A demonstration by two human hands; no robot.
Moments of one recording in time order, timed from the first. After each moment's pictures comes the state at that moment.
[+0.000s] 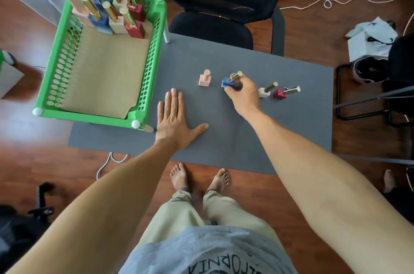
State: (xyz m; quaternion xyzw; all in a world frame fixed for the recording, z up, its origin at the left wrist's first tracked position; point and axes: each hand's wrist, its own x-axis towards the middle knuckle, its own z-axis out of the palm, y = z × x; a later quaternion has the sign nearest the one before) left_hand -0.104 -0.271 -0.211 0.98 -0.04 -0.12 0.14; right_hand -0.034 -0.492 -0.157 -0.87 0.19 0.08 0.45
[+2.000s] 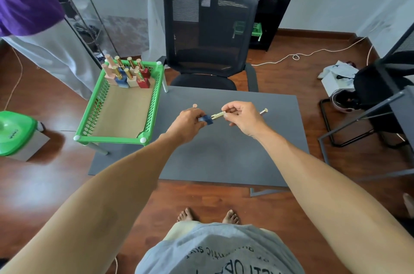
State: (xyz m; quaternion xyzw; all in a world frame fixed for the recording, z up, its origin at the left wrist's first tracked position) left_hand -0.070 -0.309 -0.060 0.91 -0.19 -0.11 0.34; right_hand -0.094 -0.533 -0.045 -0.85 0.07 0.07 0.52
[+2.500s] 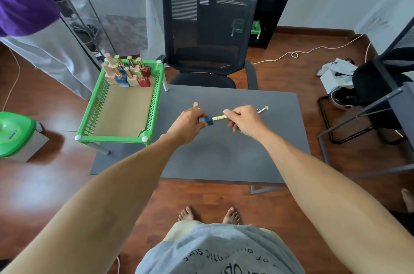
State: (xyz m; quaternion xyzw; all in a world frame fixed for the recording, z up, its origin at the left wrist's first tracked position) left_hand -0.071 -0.304 -0.068 0.91 -0.22 -0.10 0.33; right_hand -0.101 -0.532 -0.055 -0.87 0.12 0.12 0.46
